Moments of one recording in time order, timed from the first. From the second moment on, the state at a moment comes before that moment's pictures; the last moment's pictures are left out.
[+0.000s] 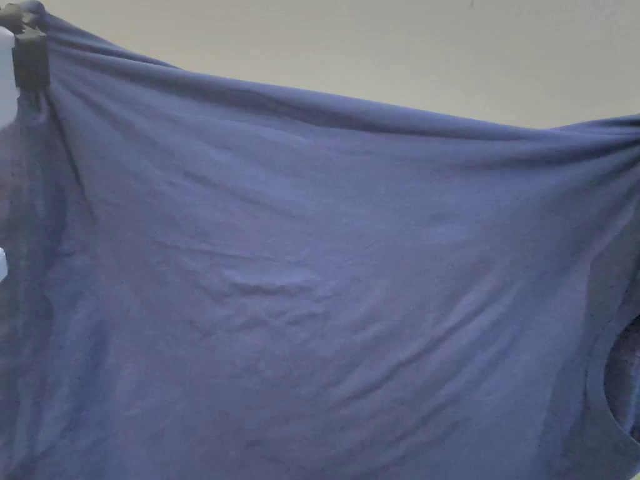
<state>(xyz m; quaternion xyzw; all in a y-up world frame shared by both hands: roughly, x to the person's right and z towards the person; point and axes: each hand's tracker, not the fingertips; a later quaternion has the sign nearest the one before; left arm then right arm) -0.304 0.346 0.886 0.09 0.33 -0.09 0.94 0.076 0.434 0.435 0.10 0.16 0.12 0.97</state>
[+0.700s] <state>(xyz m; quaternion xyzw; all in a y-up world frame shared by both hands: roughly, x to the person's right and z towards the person) -0.391 0.405 0.705 0.00 0.36 -0.11 0.93 -0.034 0.464 0.267 0.10 0.11 0.19 0.97</state>
